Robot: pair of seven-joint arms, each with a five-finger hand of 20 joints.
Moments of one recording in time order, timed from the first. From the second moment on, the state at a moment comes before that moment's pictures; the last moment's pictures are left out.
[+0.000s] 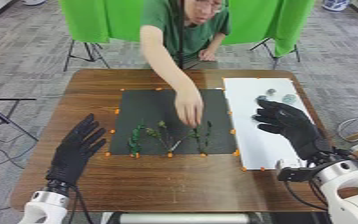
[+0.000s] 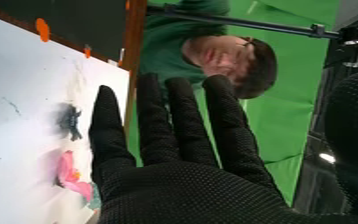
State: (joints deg) left arm 126.3 -71.7 -100.3 -116.5 46.7 -8.4 5.4; right arm -121.9 -64.5 104.0 -127.0 -68.0 -9.9 9.1
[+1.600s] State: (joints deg) left arm 127.0 -72.0 -100.1 -116.5 46.3 -8.2 4.4; right arm -99.8 -43.8 81.5 -116.0 -134.0 -16.0 4.5
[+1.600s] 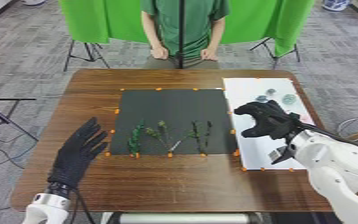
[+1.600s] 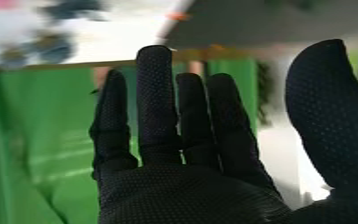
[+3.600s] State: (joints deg) left arm 126.7 -72.2 -99.5 -116.4 46.4 -9.2 3.5; right arm -80.4 -40.8 56.3 -96.0 -151.6 -1.7 22.1
